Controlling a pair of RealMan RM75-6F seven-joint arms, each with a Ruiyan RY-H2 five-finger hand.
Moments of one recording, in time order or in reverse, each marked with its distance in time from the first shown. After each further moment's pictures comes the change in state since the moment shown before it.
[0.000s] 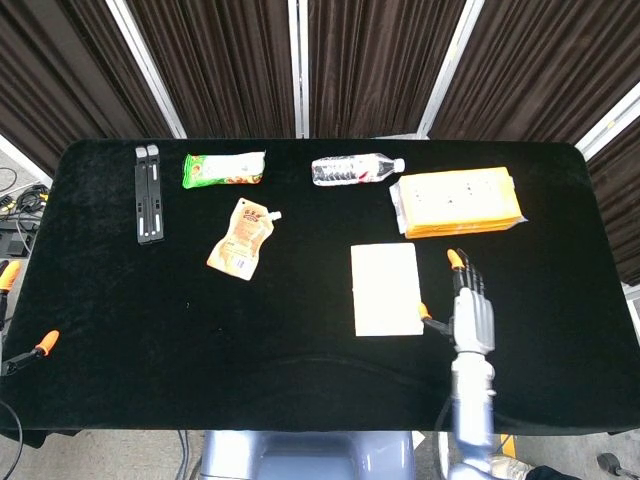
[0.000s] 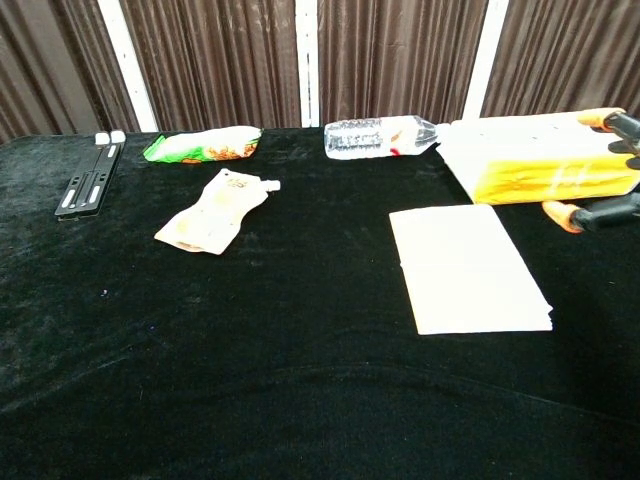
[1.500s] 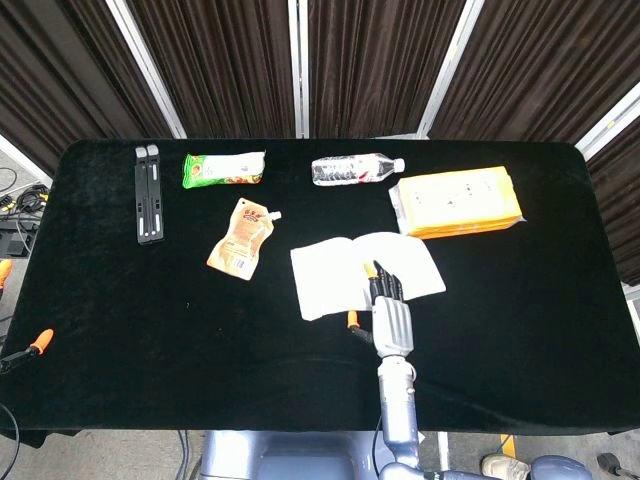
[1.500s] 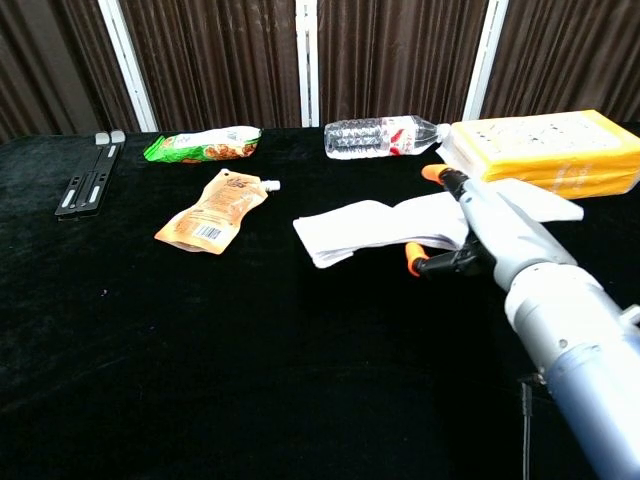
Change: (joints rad) left arm 0.005 0.013 -0.010 -0.008 -0.024 -0.003 -0.034; right arm 0.151 -0.400 0.003 0.232 0.025 -0.006 -0.144
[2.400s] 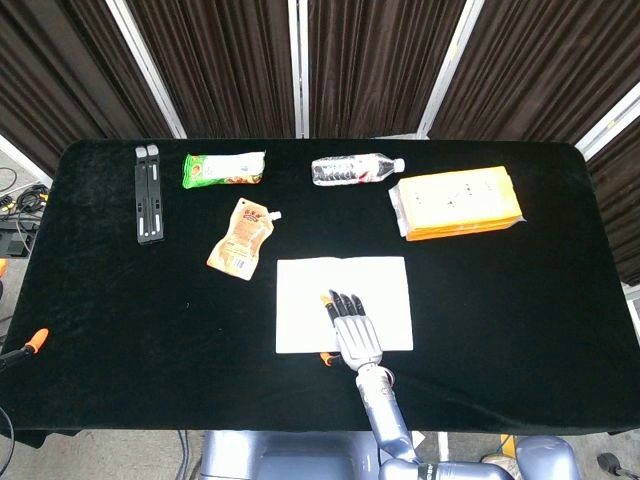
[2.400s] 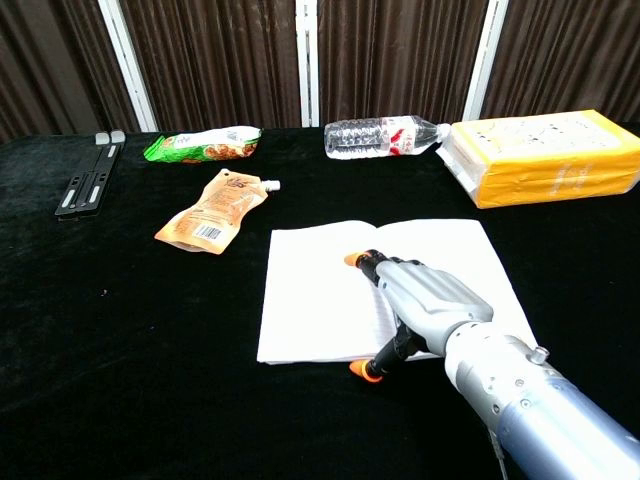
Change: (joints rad) left arm -0.004 0.008 -0.004 0.021 -0.034 -0.032 -0.022; right arm 0.130 -0.010 -0.123 0.155 0.067 -0.220 -0.131
